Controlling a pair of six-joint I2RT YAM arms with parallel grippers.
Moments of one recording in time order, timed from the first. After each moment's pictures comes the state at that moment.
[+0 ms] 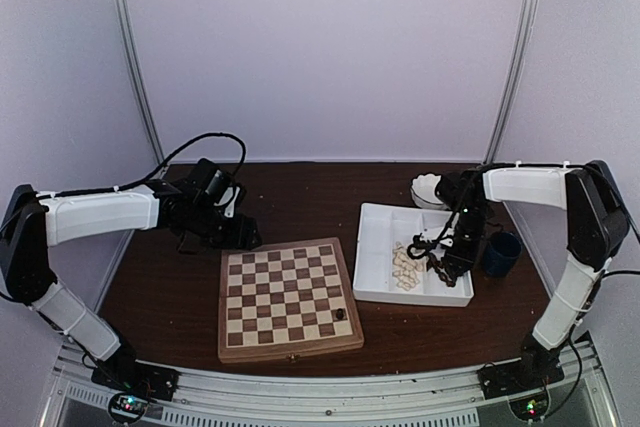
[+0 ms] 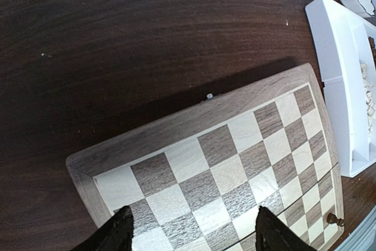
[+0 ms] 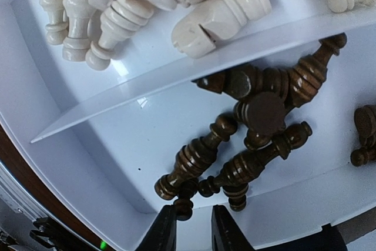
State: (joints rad) left arm -0.62 1.51 1.01 -0.46 0.06 -0.46; right arm 0.37 1.74 1.18 -1.07 -0.04 -0.66
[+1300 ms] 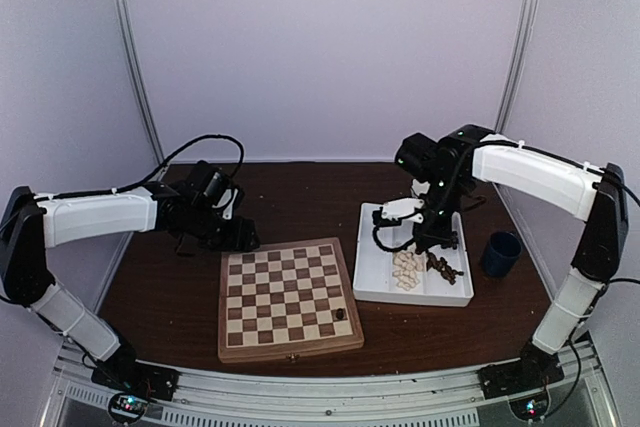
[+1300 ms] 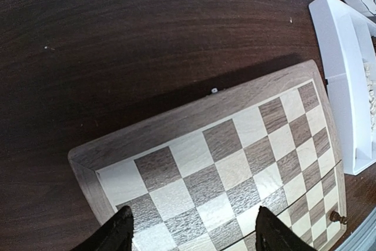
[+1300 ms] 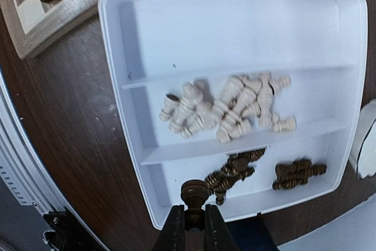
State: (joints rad) left arm -0.62 1.49 0.99 -0.47 0.06 -0.47; right arm 0.64 1.67 1.49 -1.26 0.01 -0.63
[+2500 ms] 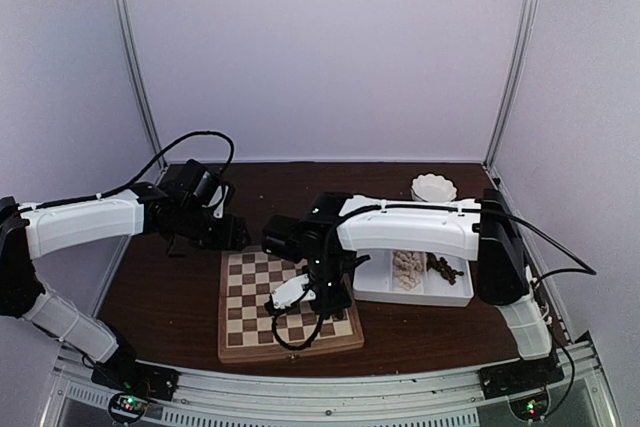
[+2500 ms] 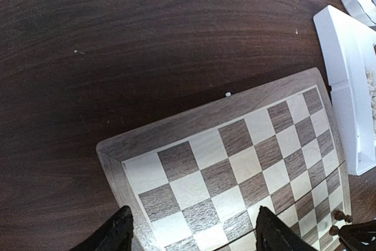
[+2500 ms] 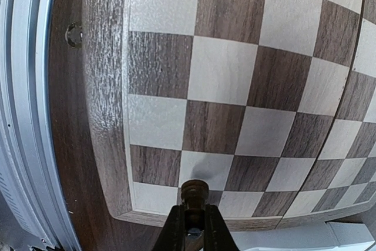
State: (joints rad) left arm -0.62 1.40 0.96 -0.49 -0.02 -0.46; right arm 1.17 2.24 2.00 -1.31 -0.01 -0.65
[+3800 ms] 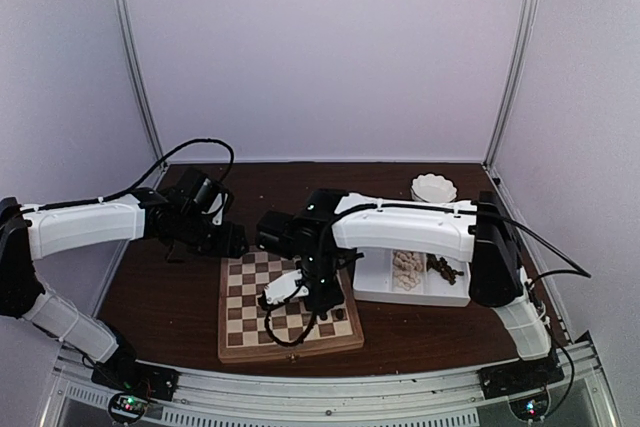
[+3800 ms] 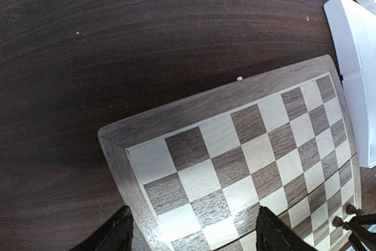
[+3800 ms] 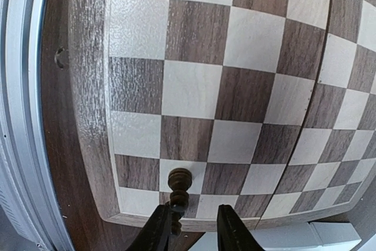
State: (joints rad) left arm -0.62 1.40 0.92 -0.49 -0.02 -0.46; right arm 1.17 2.28 2.08 -1.32 0.02 -0.65
